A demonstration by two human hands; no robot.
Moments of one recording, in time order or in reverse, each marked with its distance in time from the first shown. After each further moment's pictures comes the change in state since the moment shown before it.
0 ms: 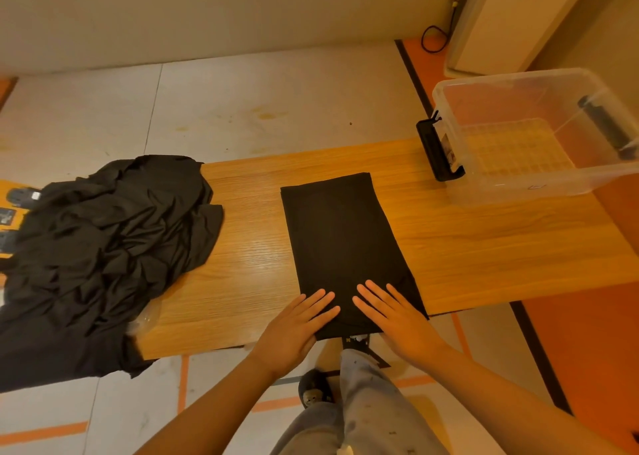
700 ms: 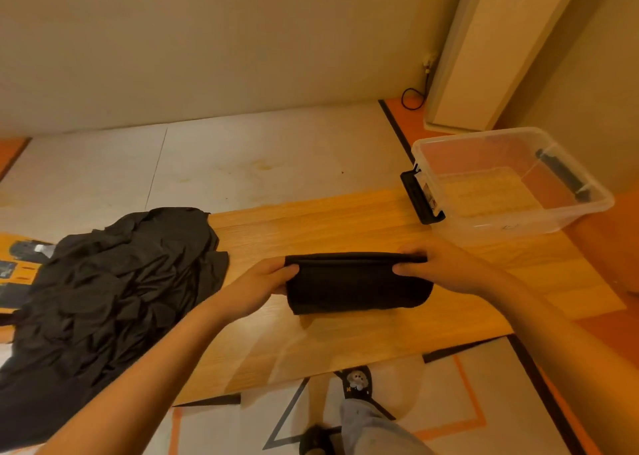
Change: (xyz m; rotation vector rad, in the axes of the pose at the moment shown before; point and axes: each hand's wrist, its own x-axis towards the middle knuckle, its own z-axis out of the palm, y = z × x) left_hand 0.021 -0.012 -0.211 -1.074 0.009 -0.312; right_hand 0.025 0.050 -0.238 0.843 -0.119 0.340
